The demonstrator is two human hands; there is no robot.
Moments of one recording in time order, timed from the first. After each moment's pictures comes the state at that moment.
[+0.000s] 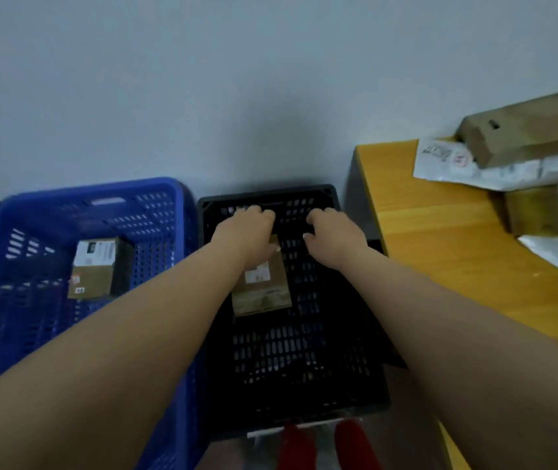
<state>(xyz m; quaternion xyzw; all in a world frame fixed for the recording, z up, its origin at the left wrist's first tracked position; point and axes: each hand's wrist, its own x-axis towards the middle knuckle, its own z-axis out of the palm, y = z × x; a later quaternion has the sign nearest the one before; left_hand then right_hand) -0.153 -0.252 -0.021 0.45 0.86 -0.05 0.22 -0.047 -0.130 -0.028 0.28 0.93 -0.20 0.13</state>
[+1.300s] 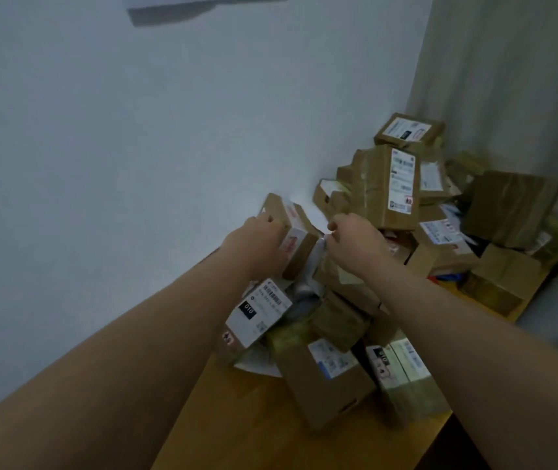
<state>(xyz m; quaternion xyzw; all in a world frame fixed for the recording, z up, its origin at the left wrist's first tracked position) 0.178 0.211 0.197 0.68 0.73 0.03 0.06 0.346 0.278 0.177 0.54 0.82 -0.12 -0.14</state>
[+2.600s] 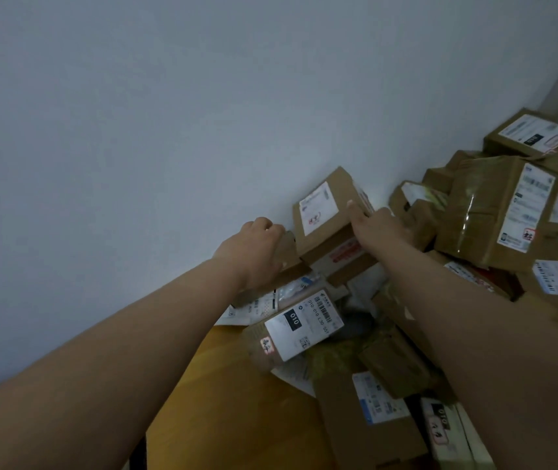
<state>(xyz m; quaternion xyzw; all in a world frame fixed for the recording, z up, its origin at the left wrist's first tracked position) 0.086 0.199 0.165 0.61 0.79 0.01 0.08 0.244 0.361 0.142 0.62 0.72 -0.30 -0.11</state>
